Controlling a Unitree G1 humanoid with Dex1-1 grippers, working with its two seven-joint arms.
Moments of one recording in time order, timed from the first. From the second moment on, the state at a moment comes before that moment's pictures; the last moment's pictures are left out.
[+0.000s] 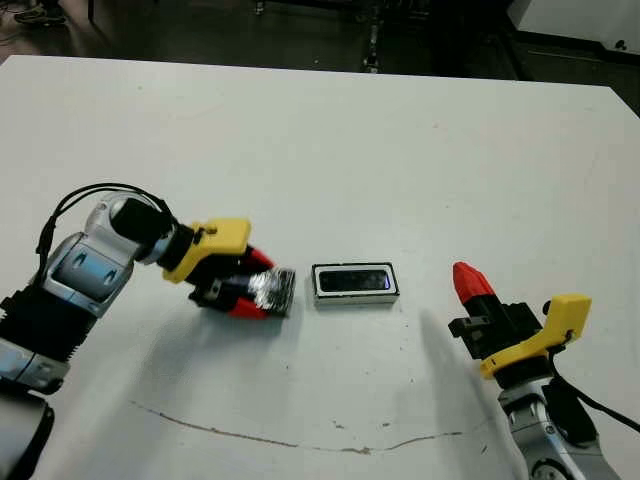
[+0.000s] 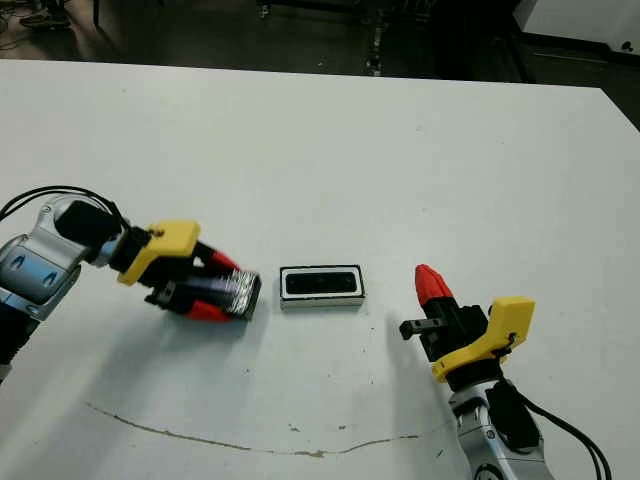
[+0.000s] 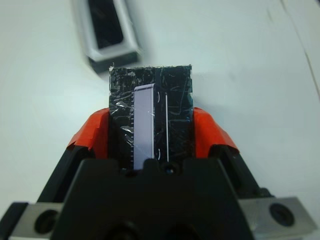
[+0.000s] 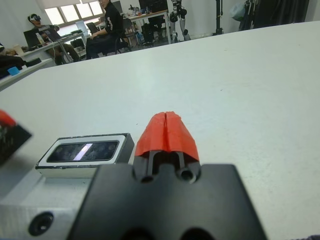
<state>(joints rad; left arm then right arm) -0.62 0.69 -0.31 0.18 -0.17 0.24 -1.37 0.27 -0.16 -0.07 -0.45 0.42 0.24 0.23</state>
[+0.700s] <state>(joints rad) -0.50 0.51 -0.14 -0.01 -0.33 0.72 -0.85 0.27 -0.15 -0.06 -0.45 0.42 0.24 0.23</state>
